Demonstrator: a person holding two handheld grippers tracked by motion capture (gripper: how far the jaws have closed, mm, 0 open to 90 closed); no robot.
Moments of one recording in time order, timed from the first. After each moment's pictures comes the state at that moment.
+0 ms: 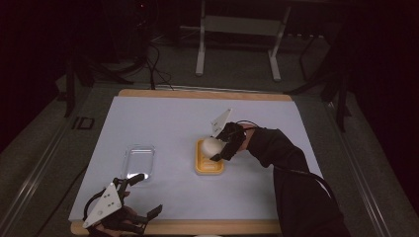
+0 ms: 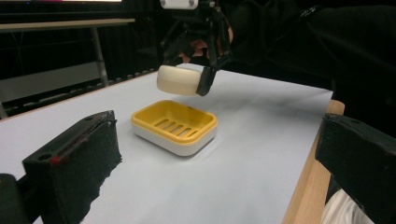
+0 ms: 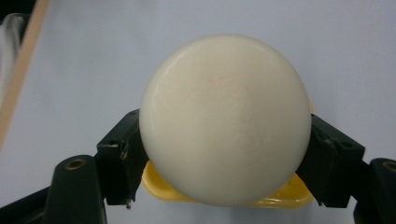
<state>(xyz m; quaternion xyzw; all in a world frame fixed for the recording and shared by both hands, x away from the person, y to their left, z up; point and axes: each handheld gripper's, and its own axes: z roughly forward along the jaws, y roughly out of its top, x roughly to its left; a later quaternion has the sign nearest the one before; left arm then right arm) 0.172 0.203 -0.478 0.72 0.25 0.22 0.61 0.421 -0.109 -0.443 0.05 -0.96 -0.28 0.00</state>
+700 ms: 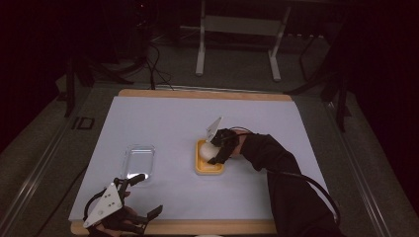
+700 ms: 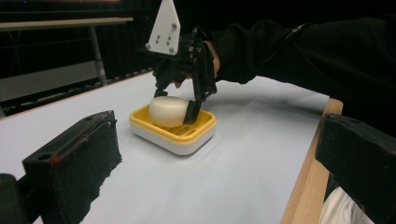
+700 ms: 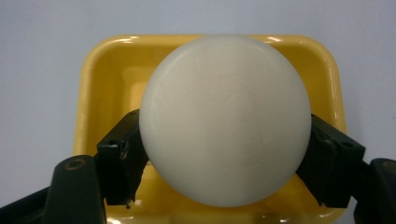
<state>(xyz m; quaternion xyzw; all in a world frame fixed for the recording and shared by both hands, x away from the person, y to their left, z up) 0.172 0.203 -0.478 0.72 0.25 0.22 0.61 0.434 -0.095 -0.492 0.03 -0.97 -0.24 0.00</state>
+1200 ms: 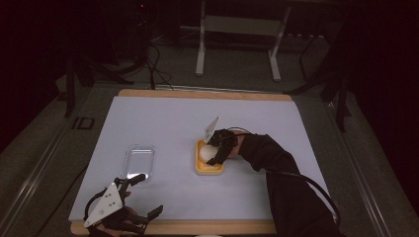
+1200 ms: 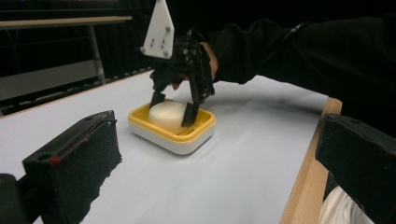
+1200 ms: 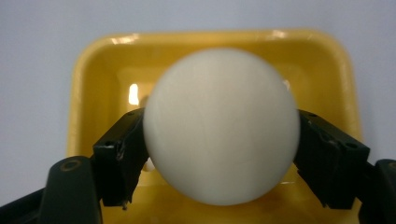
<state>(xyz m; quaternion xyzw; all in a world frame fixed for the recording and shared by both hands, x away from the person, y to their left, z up) 0.172 0.202 -0.478 0.72 0.25 0.21 0.61 0.436 -0.090 -0.493 0.02 -0.97 -0.23 0.01</state>
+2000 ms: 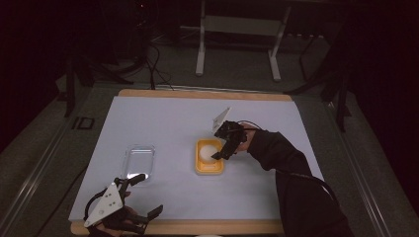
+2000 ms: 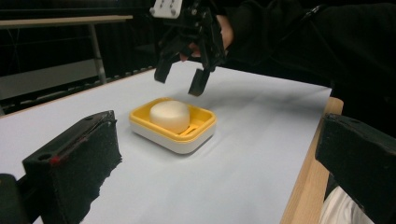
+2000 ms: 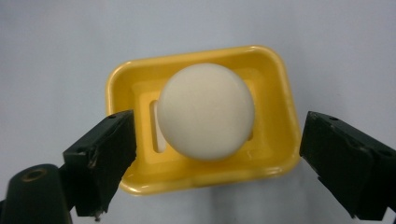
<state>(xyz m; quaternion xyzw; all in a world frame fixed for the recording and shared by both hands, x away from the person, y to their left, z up) 0.173 0.202 -0.478 0.72 0.25 0.22 0.61 0.428 -0.112 -0.449 -0.04 -0.97 -0.25 -0.02</state>
